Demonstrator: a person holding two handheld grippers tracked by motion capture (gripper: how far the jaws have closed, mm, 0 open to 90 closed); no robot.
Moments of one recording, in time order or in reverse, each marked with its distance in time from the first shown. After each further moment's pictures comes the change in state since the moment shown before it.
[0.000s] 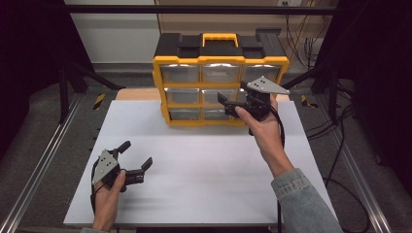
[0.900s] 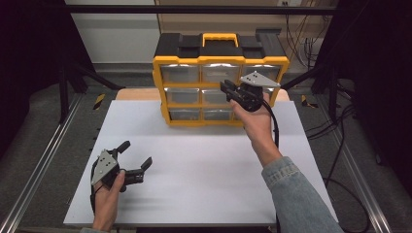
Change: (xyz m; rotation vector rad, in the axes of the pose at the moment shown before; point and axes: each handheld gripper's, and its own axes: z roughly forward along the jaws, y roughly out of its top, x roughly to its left) left arm 0.000 0.001 -0.001 -0.009 0.001 -0.004; right arm -0.001 0.003 0.026 0.027 -0.028 0.006
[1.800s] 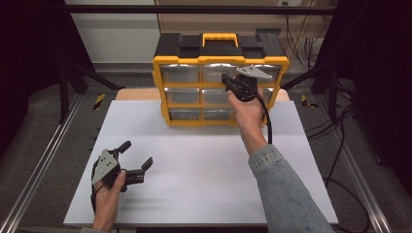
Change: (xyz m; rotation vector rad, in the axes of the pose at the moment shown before) left arm -0.001 0.000 0.001 0.001 -0.007 -0.003; right arm -0.013 0.001 0.035 0.018 -0.118 0.082
